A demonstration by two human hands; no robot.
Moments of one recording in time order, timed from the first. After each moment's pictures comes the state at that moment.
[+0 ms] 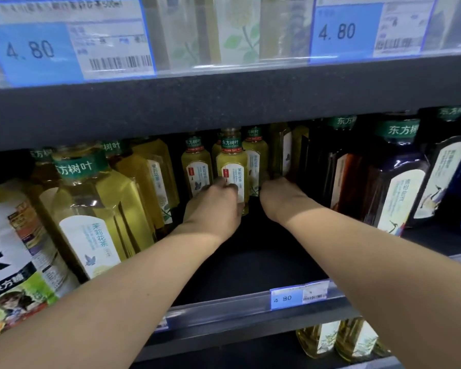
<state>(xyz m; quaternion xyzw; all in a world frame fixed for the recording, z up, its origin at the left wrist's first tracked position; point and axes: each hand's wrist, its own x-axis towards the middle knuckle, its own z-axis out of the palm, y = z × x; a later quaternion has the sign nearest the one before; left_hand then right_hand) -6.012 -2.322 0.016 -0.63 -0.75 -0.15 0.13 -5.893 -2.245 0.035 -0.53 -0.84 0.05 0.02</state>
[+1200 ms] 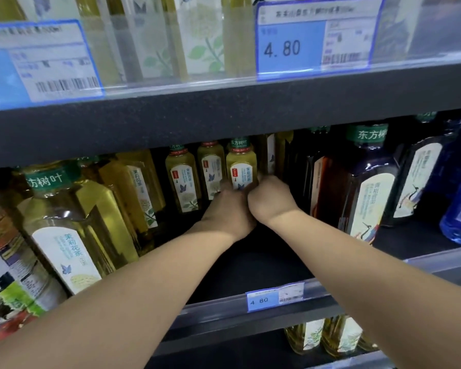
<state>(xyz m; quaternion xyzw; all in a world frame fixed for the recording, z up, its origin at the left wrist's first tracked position) -5.970 -2.295 0.012 -0.63 -0.74 -0.21 -0.05 -5.870 -2.265 0.039 -0.51 -0.74 0.31 0.31</state>
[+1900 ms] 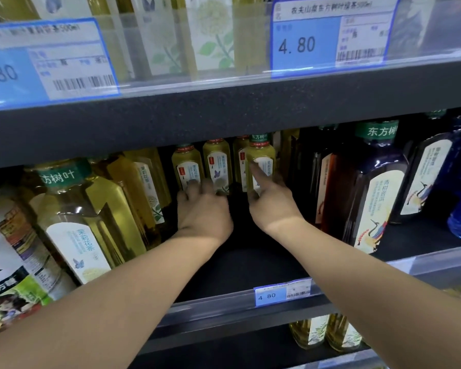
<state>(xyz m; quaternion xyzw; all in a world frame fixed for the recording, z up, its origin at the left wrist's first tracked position) -5.998 -2.317 0.008 -0.55 -0.83 0.02 0.13 -5.872 -2.262 0.009 -0.47 -0.77 0.28 0.32</state>
